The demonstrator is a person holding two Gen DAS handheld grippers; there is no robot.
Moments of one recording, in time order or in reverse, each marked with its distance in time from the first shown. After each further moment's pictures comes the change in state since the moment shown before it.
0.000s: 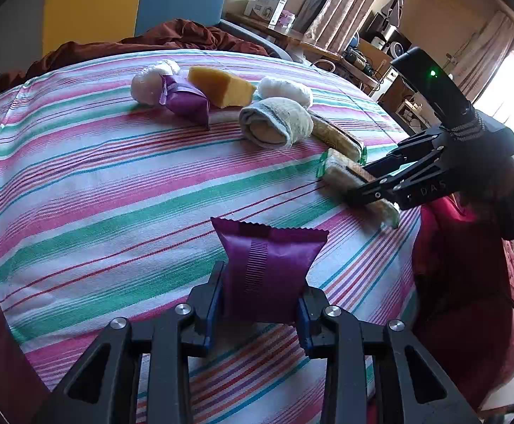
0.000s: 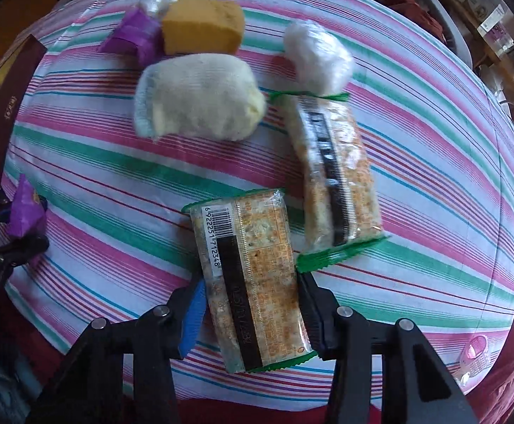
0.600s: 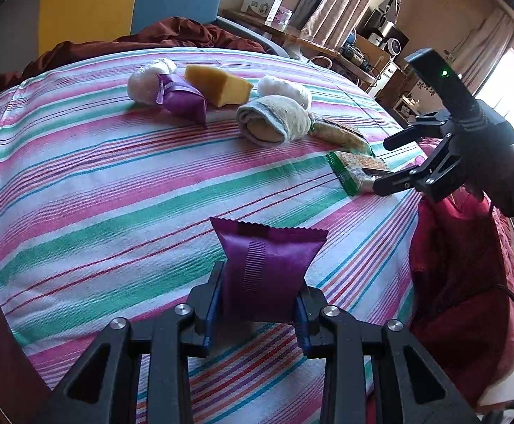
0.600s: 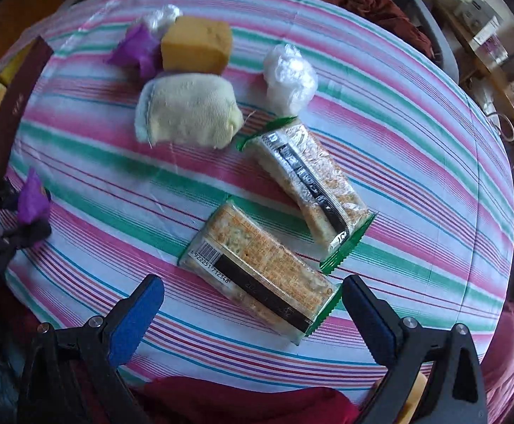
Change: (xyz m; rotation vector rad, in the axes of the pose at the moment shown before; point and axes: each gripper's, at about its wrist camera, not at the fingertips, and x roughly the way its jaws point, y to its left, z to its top) left arm 0.000 0.004 0.004 0.003 0.020 -0.017; right arm -0.026 -0.012 0.012 -0.047 -0.013 -0.063
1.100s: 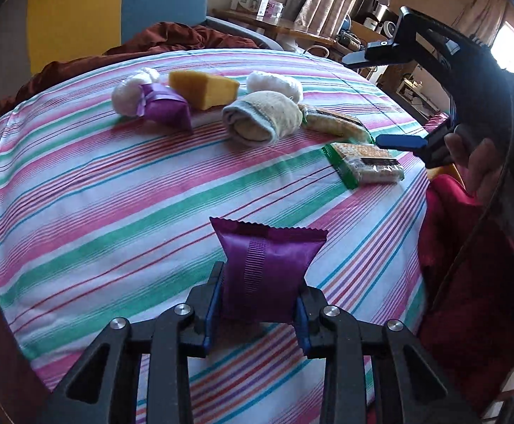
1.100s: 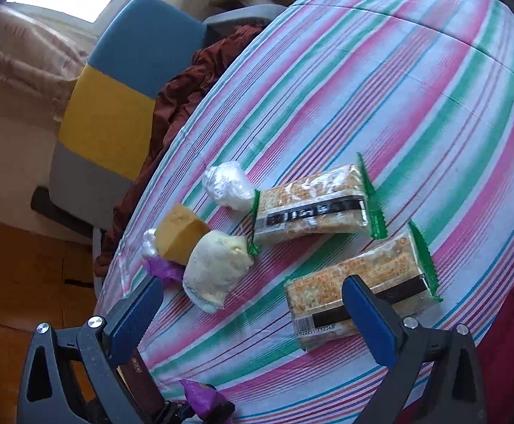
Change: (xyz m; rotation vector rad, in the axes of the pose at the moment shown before) left arm 0.006 -0.014 0.001 0.079 0.018 0.066; right arm -0.016 -0.047 -0.039 1.041 -0.470 0.507
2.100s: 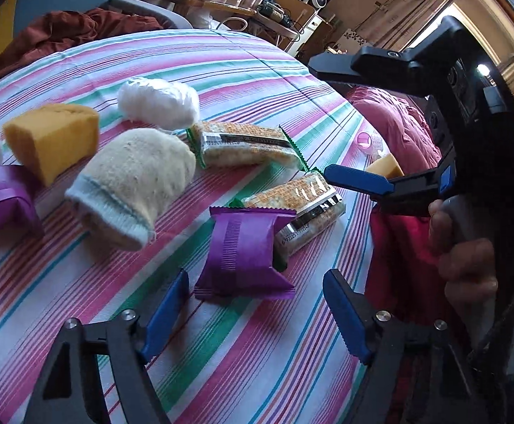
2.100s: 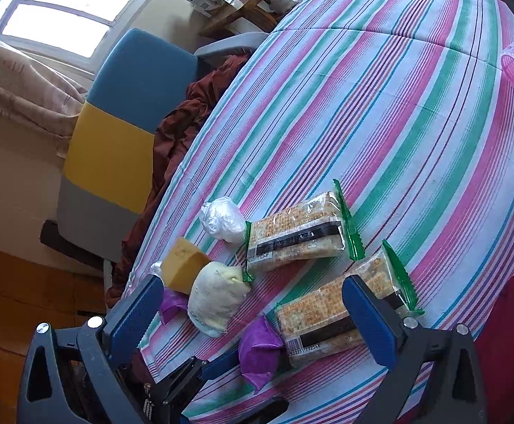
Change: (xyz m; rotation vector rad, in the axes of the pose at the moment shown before) left arm 0.075 -0.044 0.095 0.135 0.149 -0.347; right arm -0.017 -0.026 0.004 0.119 -0.142 0.042
